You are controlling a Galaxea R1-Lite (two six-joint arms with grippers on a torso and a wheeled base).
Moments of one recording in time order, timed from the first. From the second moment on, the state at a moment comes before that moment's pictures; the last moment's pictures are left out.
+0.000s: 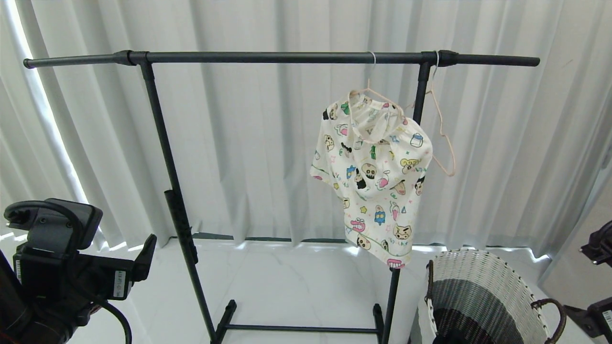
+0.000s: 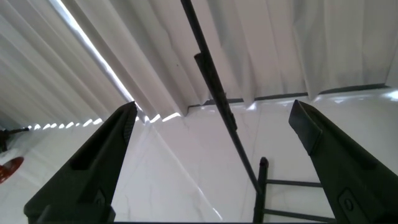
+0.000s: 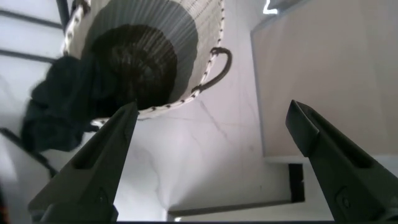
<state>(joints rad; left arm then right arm) -0.37 1.23 -0.19 -0.87 0.61 0.38 0.32 1.10 -0.54 0.23 -0.48 -0.13</state>
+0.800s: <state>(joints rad) -0.37 1.24 -0.20 -0.87 0.58 0.37 0.33 1.07 -0.18 -0.06 -0.13 -0.50</state>
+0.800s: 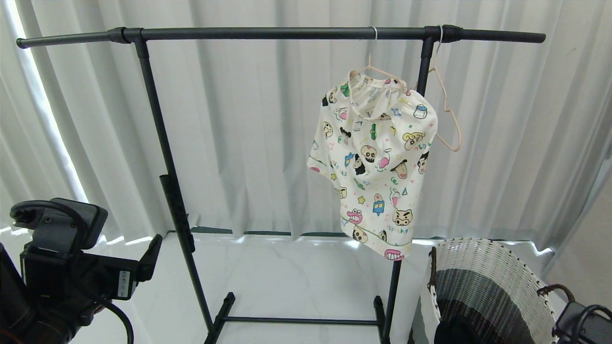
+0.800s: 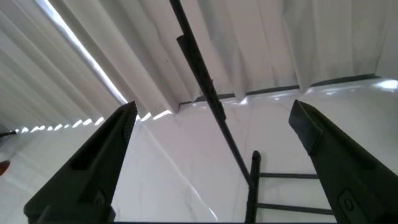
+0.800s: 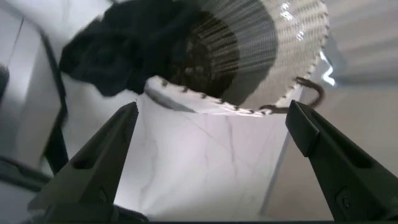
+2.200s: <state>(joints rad) -0.37 1.26 -0.21 -0.87 0.57 0.37 0.50 1.70 0.00 -0.56 -0.09 -0.54</state>
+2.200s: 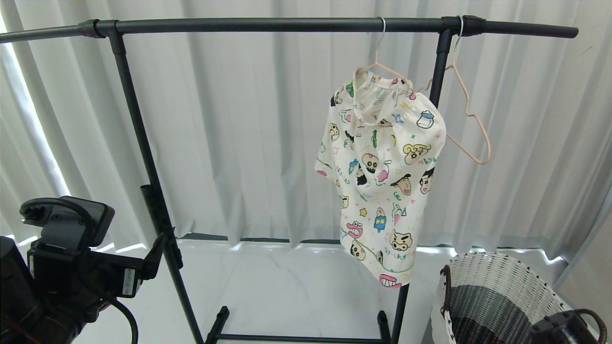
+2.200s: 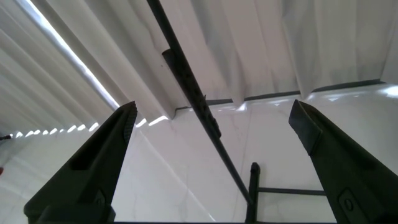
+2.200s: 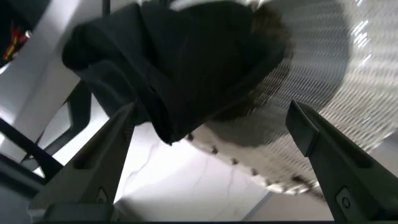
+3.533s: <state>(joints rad) -0.38 1.31 -0.21 -0.87 0.55 0.37 0.37 1.72 -0.13 -0.51 -0.18 -0.54</state>
